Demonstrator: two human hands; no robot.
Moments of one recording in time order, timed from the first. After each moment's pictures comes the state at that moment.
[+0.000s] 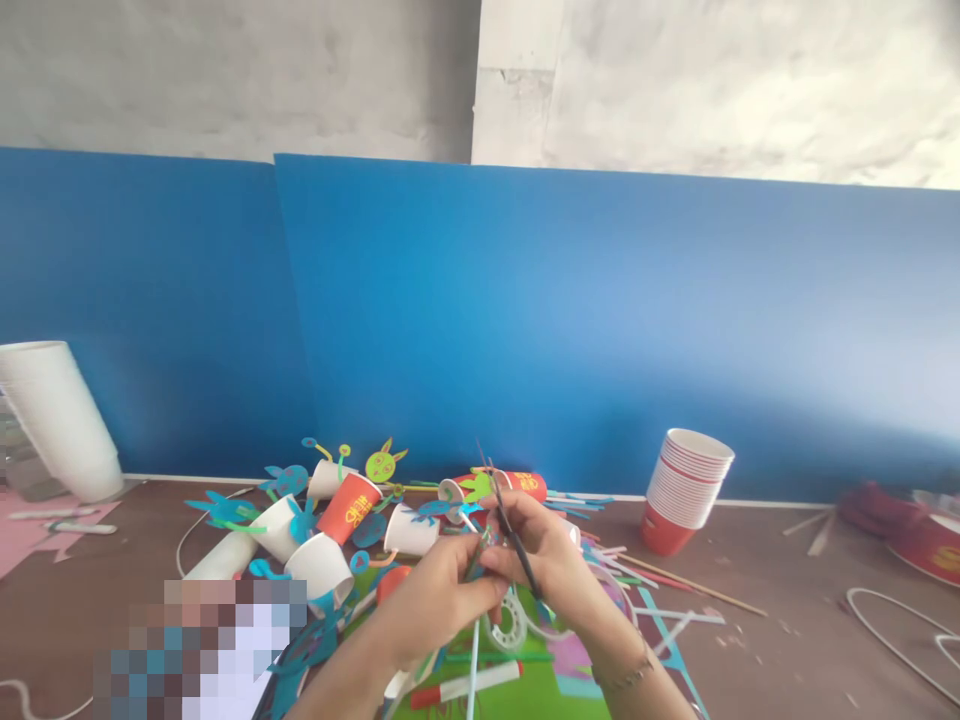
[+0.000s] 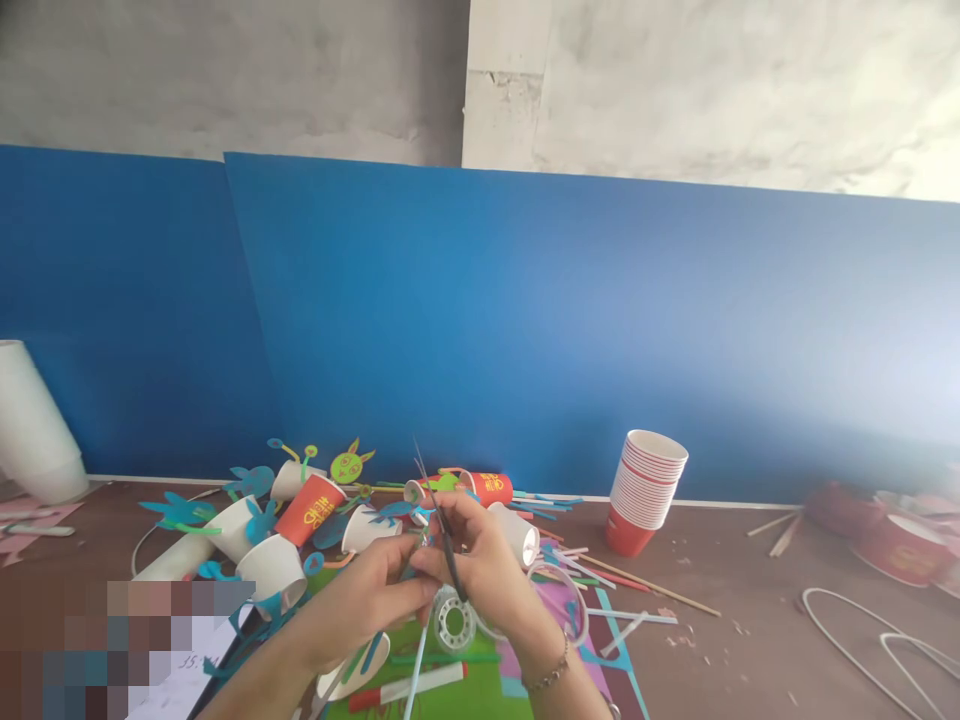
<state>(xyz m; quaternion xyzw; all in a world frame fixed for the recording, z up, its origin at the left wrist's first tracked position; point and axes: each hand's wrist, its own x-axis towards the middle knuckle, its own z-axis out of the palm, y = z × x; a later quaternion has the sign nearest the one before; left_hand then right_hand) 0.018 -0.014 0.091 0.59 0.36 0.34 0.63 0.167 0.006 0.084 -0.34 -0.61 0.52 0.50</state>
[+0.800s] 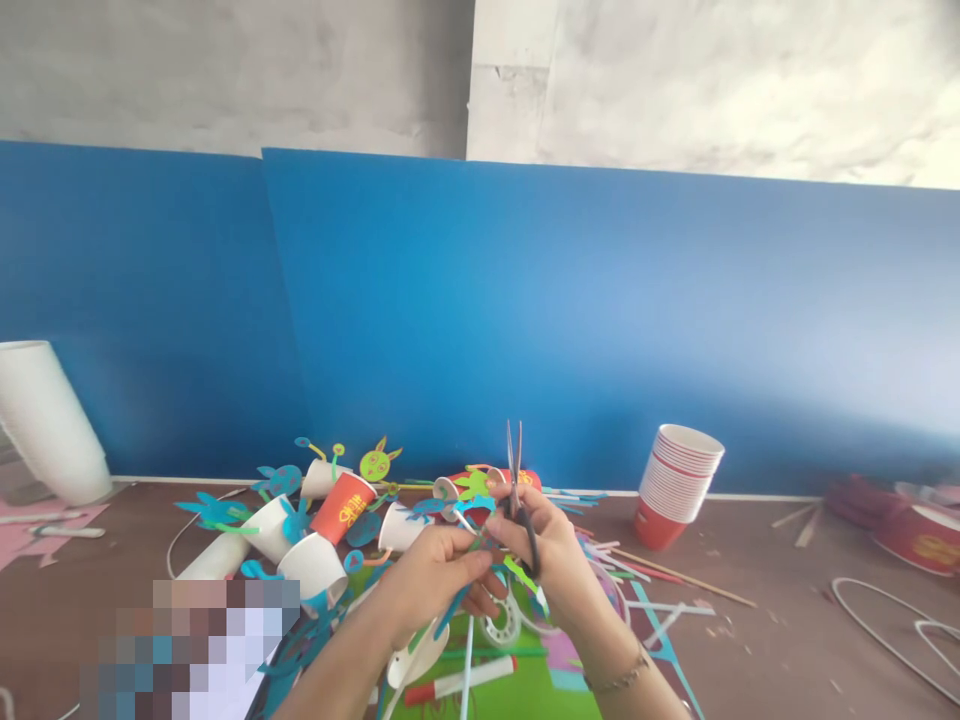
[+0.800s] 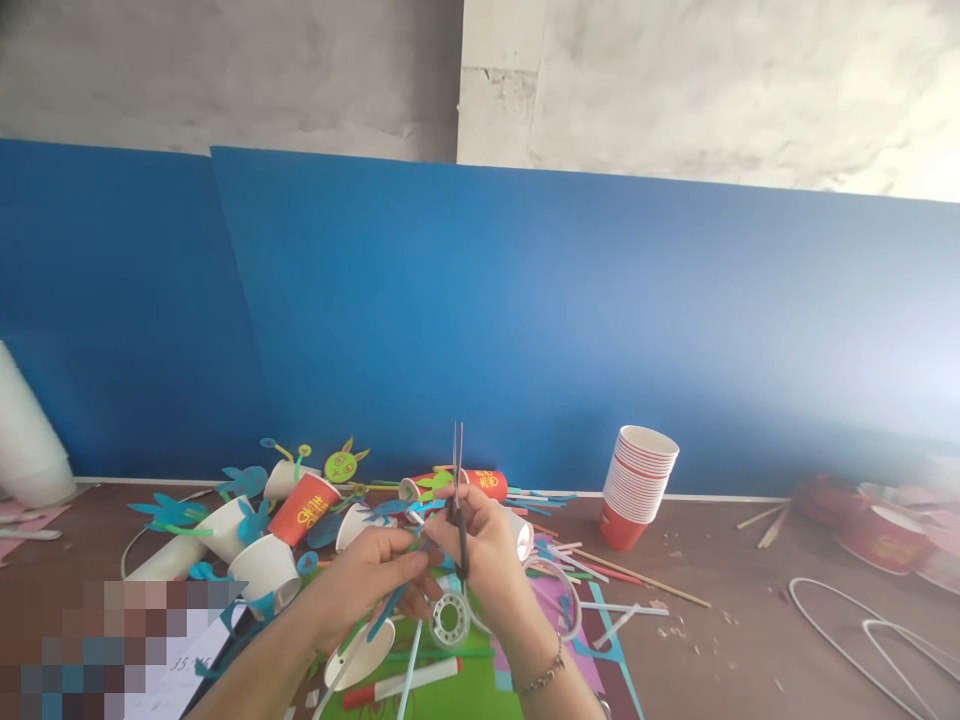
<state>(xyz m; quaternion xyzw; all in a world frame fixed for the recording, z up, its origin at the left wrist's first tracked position) 0.016 -0.002 0.084 0.54 0.38 0.34 0.67 0.165 0.005 0.086 -0.38 -0.50 0.54 0.56</state>
